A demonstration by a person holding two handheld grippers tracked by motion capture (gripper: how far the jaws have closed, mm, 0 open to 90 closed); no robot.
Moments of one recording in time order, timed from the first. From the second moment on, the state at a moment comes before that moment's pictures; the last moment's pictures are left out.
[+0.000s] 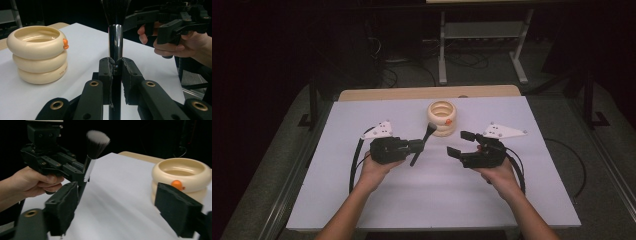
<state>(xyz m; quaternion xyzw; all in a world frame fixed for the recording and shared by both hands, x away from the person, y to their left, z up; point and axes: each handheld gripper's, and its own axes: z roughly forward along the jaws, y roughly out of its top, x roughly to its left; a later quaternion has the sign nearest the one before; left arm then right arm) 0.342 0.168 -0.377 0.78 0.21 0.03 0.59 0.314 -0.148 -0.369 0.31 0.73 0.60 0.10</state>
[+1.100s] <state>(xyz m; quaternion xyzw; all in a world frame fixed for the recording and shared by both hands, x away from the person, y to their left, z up) 0.342 0.162 -0.378 0.78 0.19 0.03 0.59 0.338 -0.110 -0.366 0.31 0.74 0.60 -0.01</state>
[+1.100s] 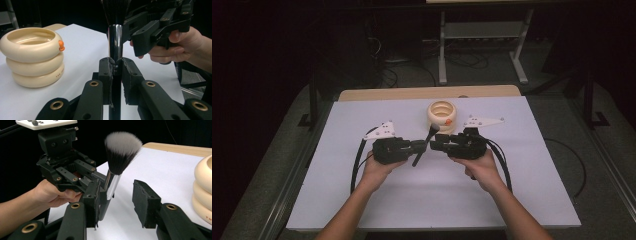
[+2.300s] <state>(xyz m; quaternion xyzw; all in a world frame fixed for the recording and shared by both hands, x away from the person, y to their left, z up) 0.340 0.154 -0.379 0.78 0.18 0.04 0.59 0.348 -0.108 -0.367 0.32 0.72 0.62 -0.05</state>
